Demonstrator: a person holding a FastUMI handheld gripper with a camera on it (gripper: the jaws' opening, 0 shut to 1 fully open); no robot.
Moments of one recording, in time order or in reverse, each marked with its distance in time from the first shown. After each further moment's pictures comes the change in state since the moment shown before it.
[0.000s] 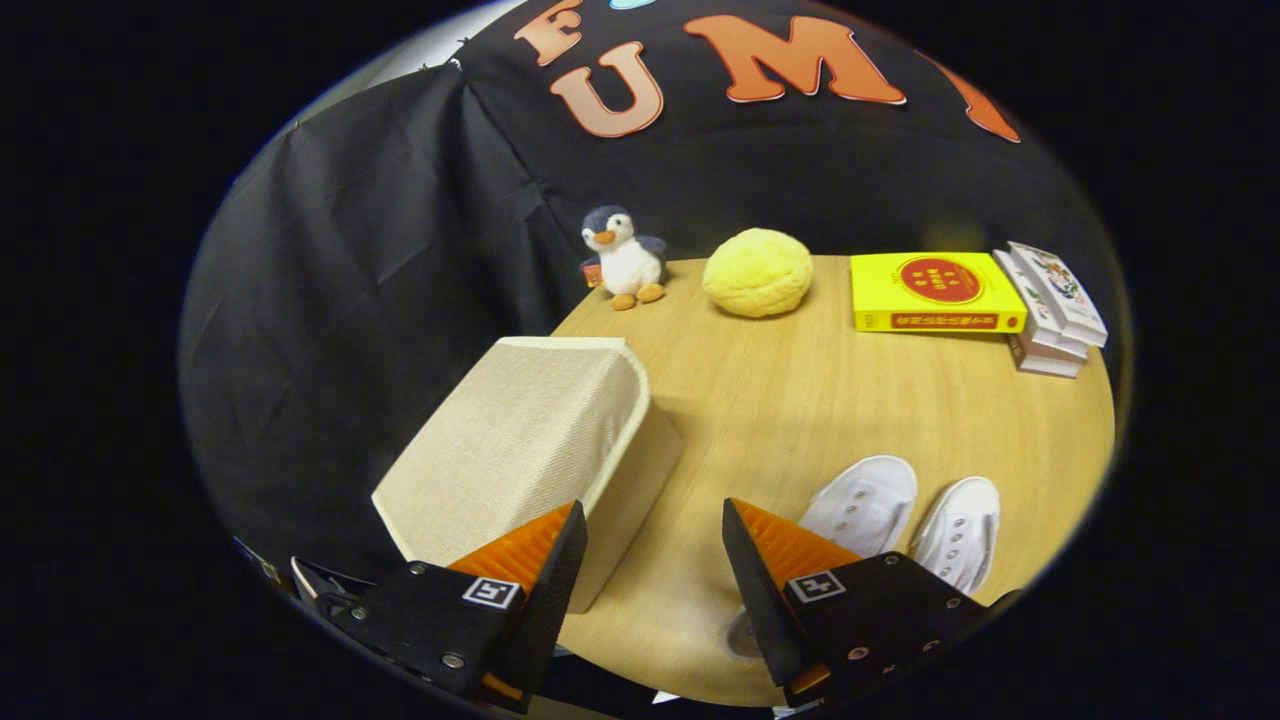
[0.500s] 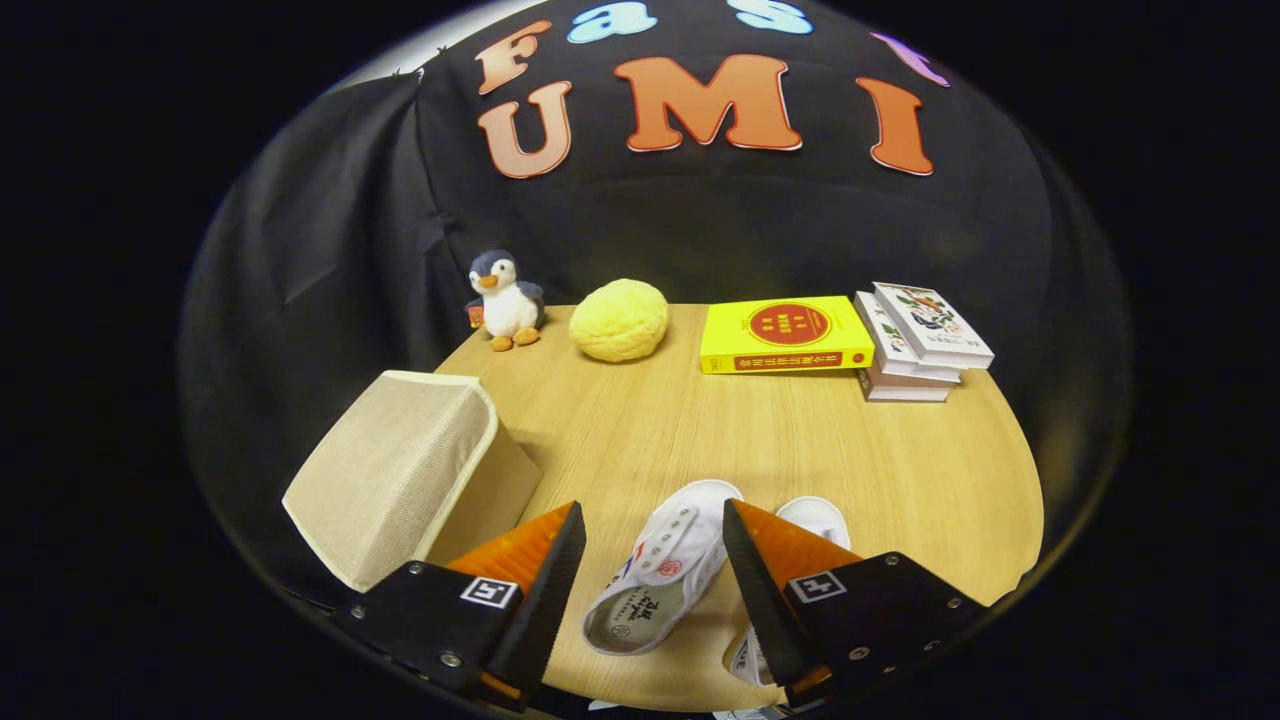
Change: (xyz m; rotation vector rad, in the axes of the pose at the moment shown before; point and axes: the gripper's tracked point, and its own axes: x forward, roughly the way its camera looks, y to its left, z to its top) arm -0.062 -0.098 0.019 -0.060 -0.167 -0.383
